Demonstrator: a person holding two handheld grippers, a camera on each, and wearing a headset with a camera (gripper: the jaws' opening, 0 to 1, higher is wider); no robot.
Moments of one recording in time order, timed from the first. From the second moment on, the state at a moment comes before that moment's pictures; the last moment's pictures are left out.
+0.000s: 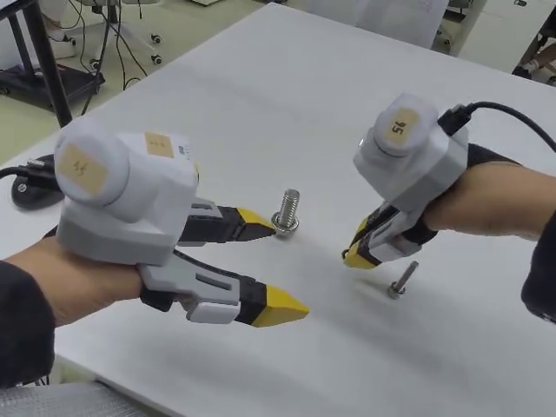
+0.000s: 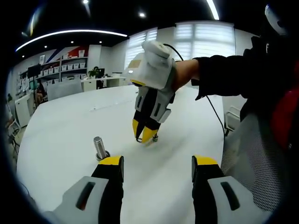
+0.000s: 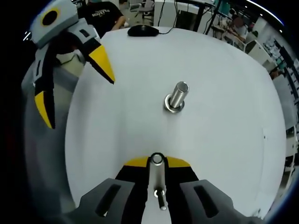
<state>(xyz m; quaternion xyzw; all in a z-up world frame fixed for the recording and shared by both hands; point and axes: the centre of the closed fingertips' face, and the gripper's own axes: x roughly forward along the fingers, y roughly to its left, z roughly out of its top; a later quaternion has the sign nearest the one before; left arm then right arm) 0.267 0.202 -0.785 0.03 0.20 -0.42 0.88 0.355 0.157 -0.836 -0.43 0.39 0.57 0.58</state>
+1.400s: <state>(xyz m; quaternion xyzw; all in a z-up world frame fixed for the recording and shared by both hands) 0.269 0.200 -0.788 0.03 0.20 -0.42 0.88 0.367 0.088 -0.805 -0.44 0.40 0.53 0.61</state>
